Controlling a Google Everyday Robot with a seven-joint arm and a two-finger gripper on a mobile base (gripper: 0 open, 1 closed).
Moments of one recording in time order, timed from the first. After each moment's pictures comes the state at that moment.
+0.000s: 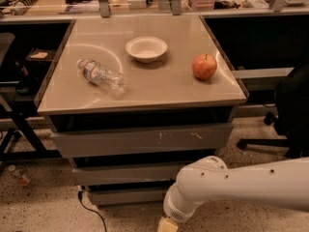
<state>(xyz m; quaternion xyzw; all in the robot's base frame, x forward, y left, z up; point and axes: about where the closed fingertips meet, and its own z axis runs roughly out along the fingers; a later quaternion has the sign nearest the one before) 0.347 -0.035 0.514 -0.56 0.81 0.15 0.07</state>
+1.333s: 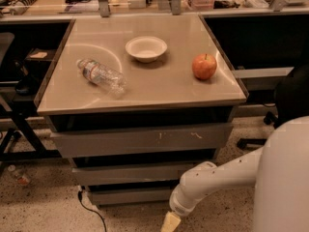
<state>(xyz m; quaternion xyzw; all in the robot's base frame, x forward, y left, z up) 0.397 -0.064 0.389 -0.53 0.83 0.15 0.06</state>
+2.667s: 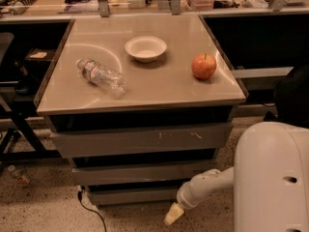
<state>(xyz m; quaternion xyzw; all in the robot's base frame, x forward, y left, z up) 0.465 -0.094 0.293 -0.47 0.86 0.14 0.13</state>
